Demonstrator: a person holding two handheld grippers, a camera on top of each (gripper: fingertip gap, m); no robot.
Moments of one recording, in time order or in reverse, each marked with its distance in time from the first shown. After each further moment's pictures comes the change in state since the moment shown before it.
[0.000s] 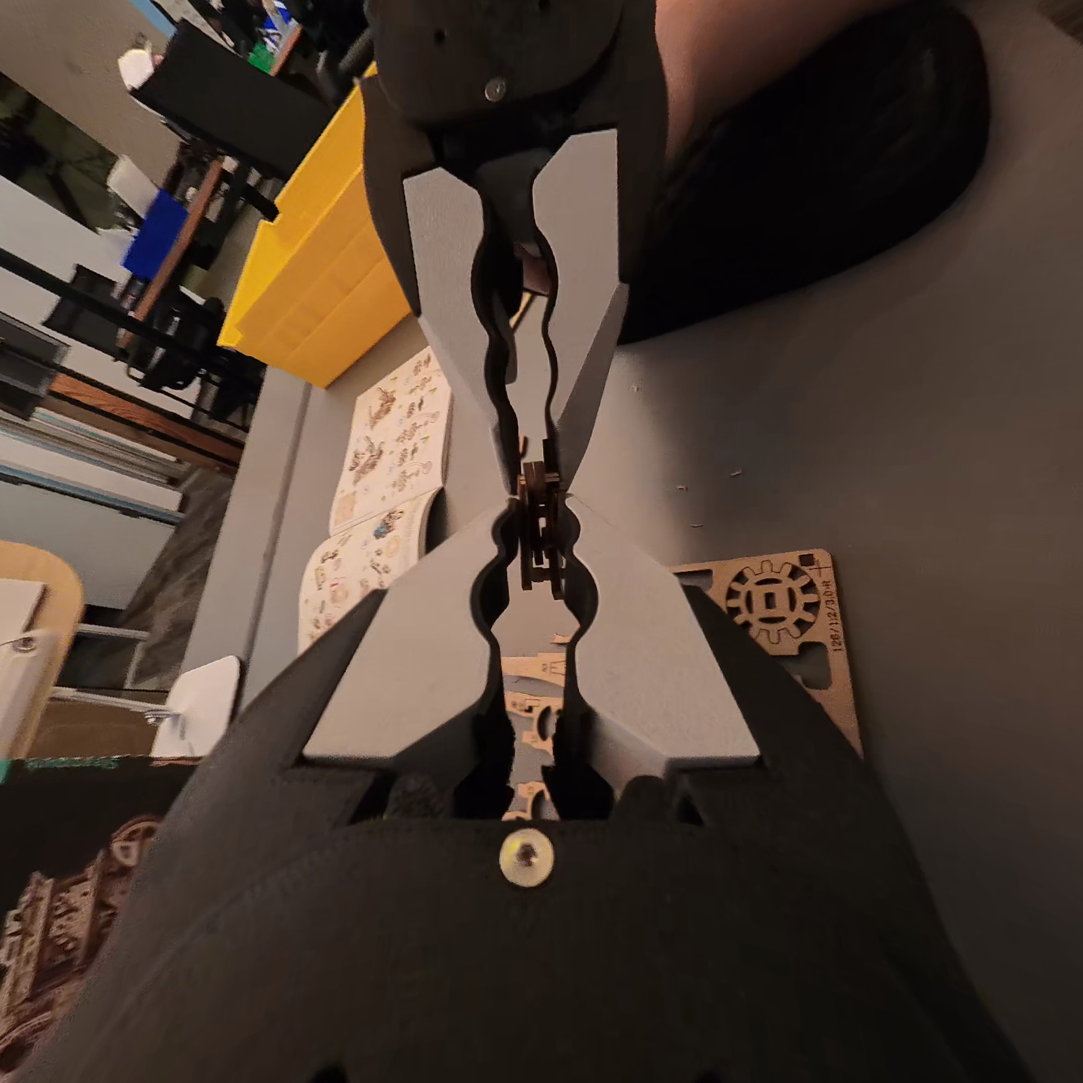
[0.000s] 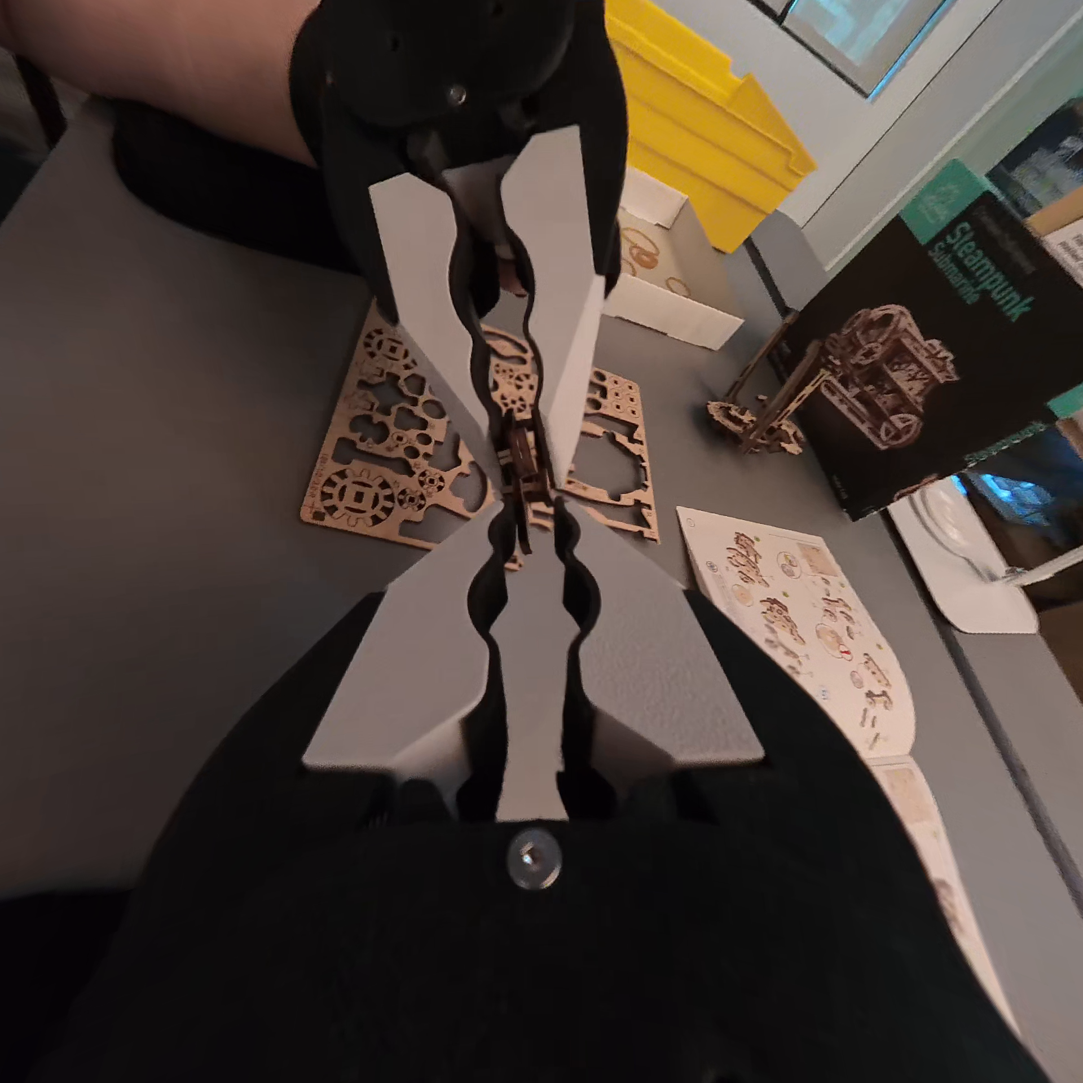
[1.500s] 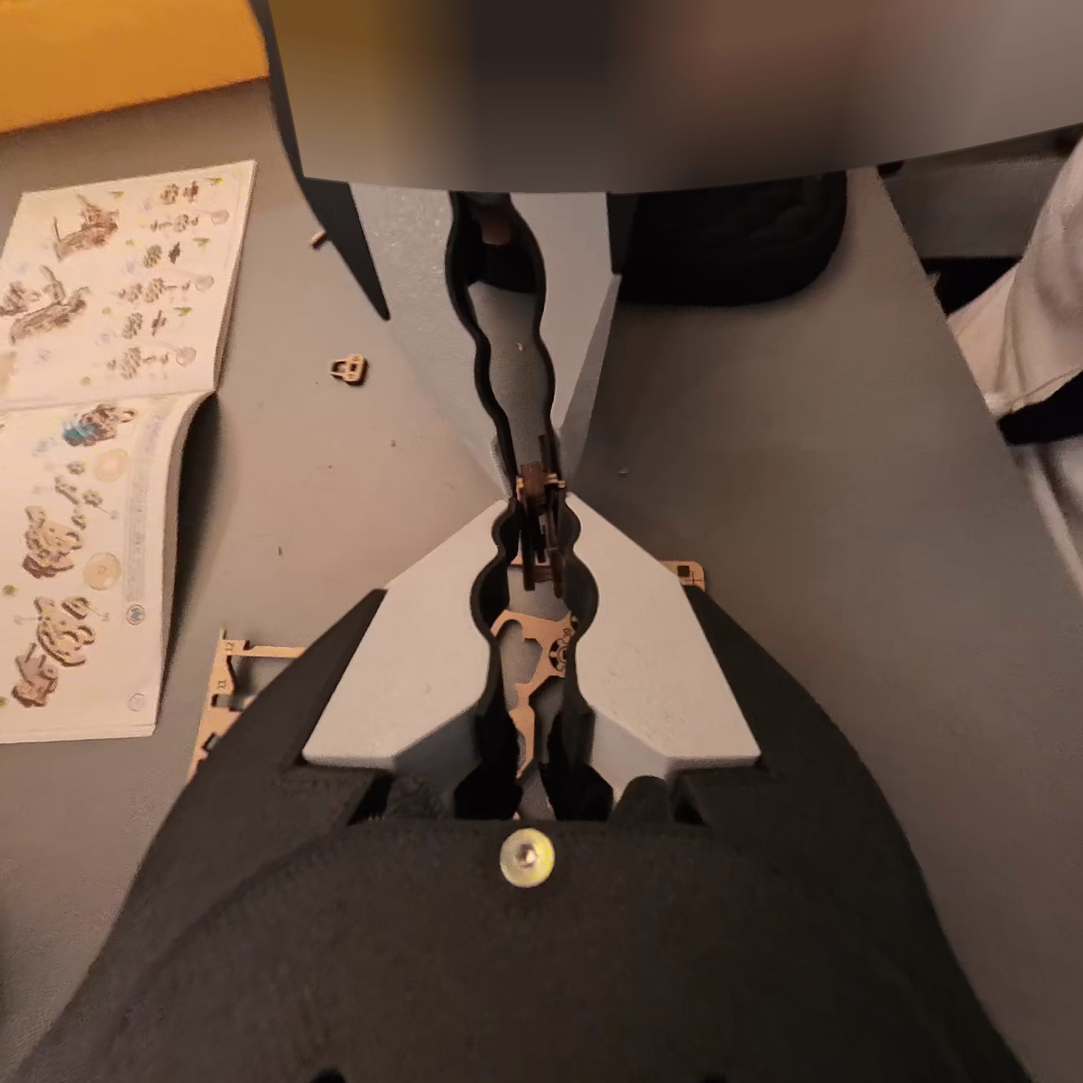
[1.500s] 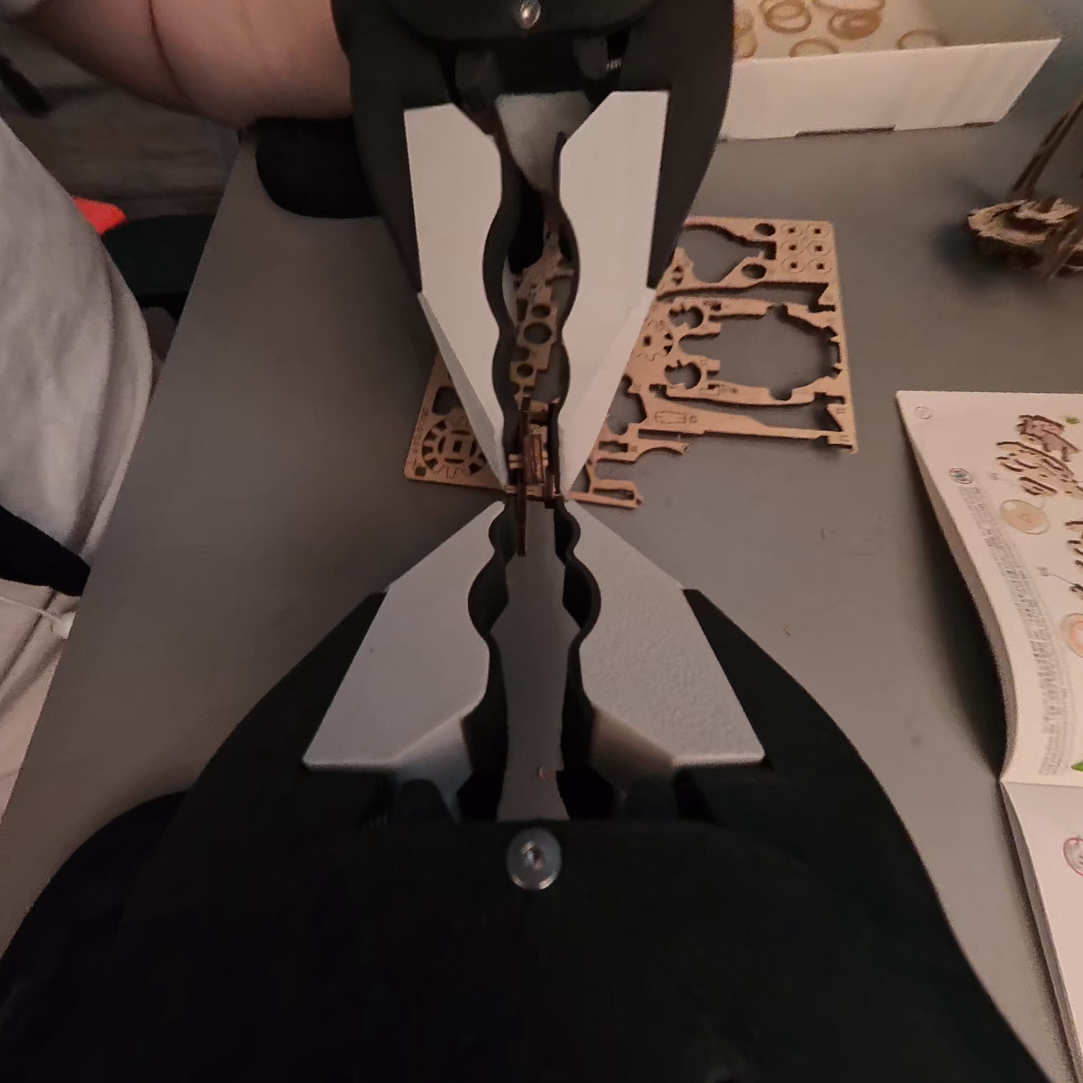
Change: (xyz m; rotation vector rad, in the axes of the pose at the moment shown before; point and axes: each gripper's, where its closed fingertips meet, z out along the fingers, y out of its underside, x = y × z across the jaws) left arm 0.037 0.016 0.016 -0.090 0.372 -0.431; right arm -0.033 0.031 0.009 -0.126 -0.350 0.334
